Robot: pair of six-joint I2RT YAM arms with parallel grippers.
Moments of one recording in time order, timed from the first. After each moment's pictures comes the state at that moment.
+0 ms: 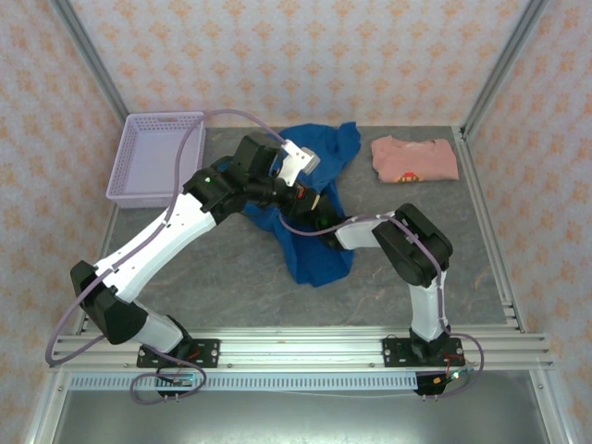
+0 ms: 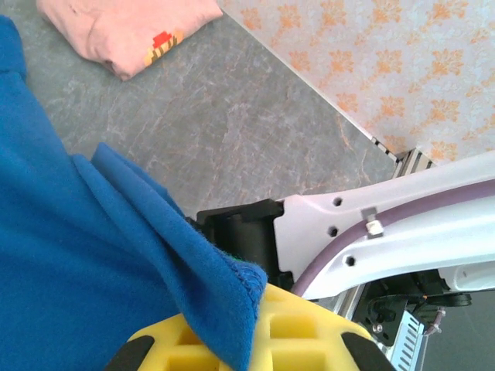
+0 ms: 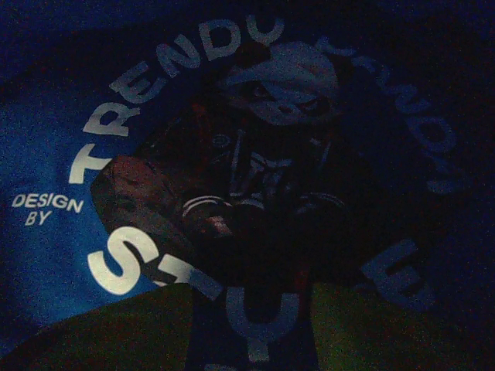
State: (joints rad) left arm -0.66 1.48 1.57 -0.75 0.41 -0.17; right arm 0.69 1.99 1.05 0.38 0.24 0.13
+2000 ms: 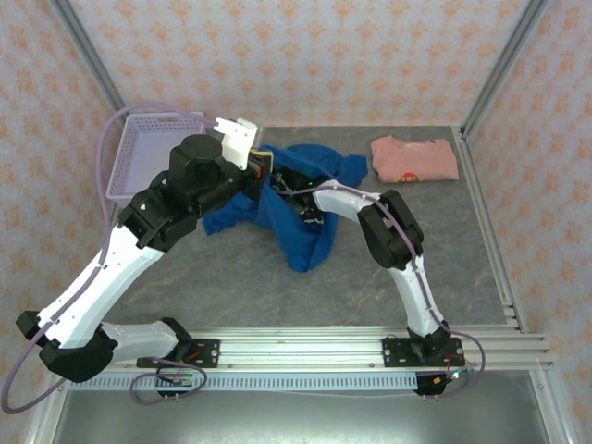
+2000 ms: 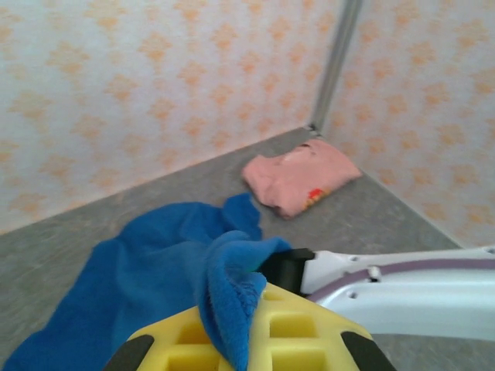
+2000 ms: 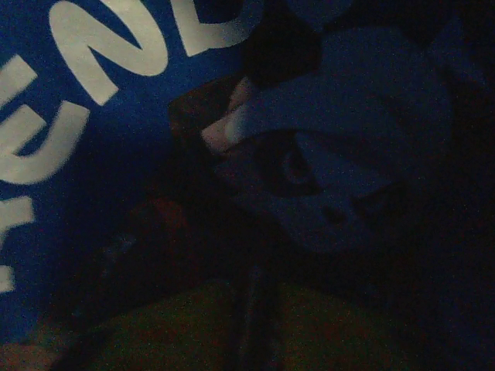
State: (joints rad) left arm -0.66 1.20 1.54 -0.65 -0.13 -0.15; right arm 0.66 2.26 1.68 -0.47 0.22 -0.12
